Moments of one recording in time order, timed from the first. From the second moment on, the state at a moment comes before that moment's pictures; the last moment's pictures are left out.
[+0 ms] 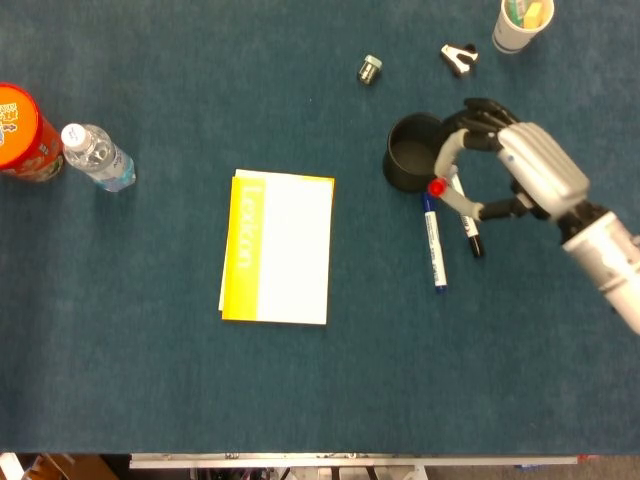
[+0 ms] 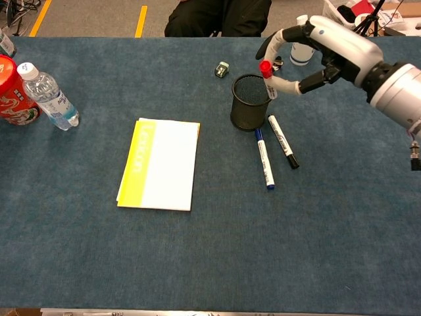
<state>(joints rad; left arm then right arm) 0.00 -1.11 -0.03 -1.68 1.53 1.58 0.03 0.63 -1.33 0.17 -1.67 -1.43 1.02 0.40</state>
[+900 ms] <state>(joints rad) 0.01 -1.11 -0.03 -1.69 1.51 1.57 0.05 0.74 -1.53 0.19 -1.34 -1.38 0.88 0.46</state>
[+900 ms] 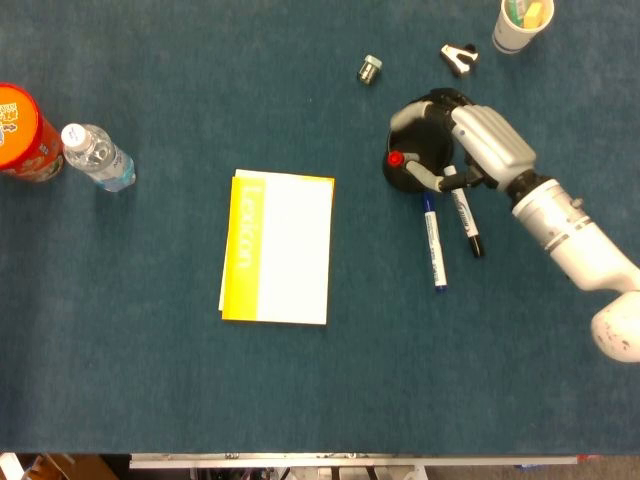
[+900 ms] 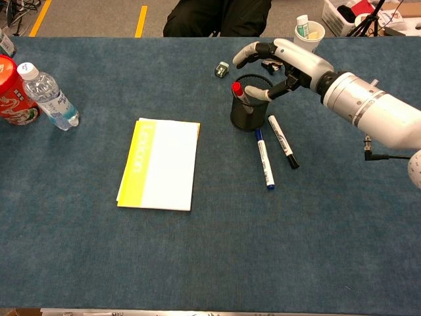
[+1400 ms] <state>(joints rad) 0.01 -1.11 -0.03 -1.69 1.52 1.58 0.05 0.68 -1.38 0.09 -1.45 -1.62 1.08 0.37</state>
